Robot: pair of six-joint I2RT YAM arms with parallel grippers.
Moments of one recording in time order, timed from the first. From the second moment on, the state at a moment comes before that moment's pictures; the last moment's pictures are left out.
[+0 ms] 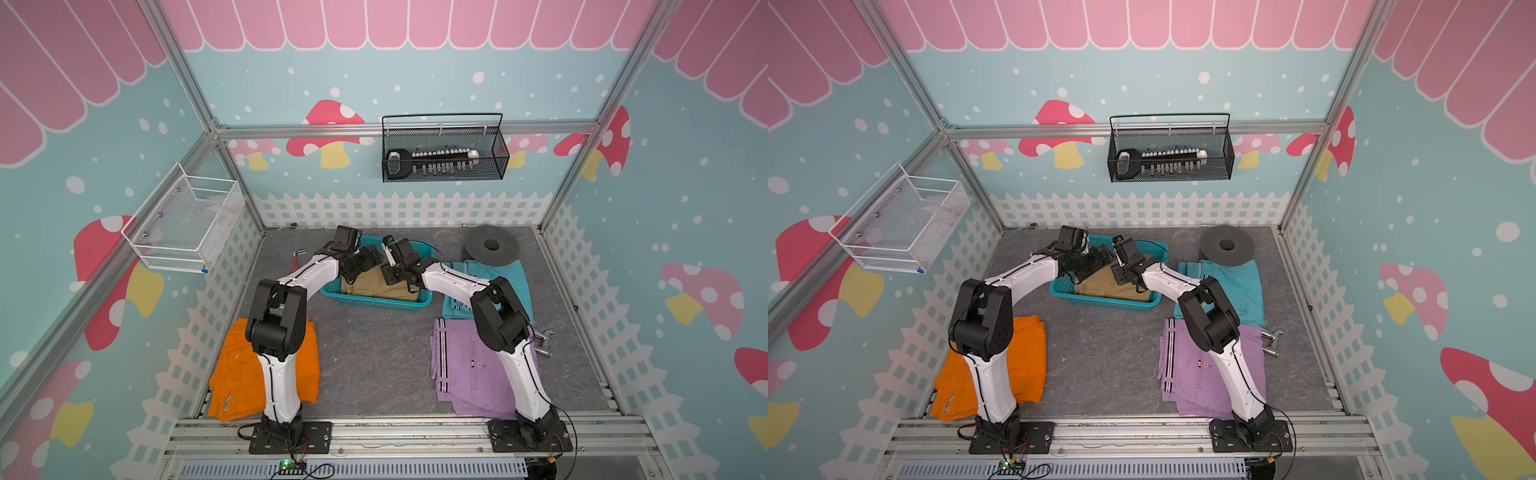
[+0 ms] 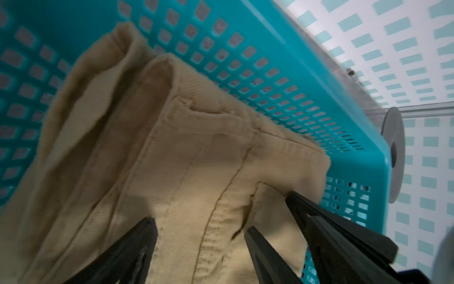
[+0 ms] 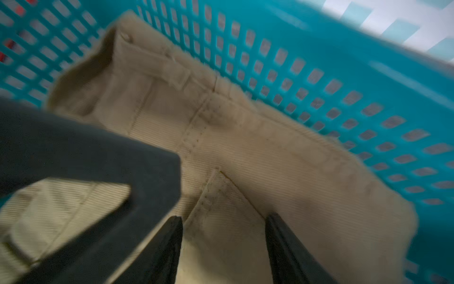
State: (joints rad) left arm -0.25 2.02 1.48 -0.34 0.27 -0.69; right arm 0.65 2.31 1.80 -0.32 0.09 0.12
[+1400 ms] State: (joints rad) left arm -0.22 0.73 0.73 -0.36 0.07 -0.81; right arm 0.93 1.63 1.16 0.15 -0.15 0.18
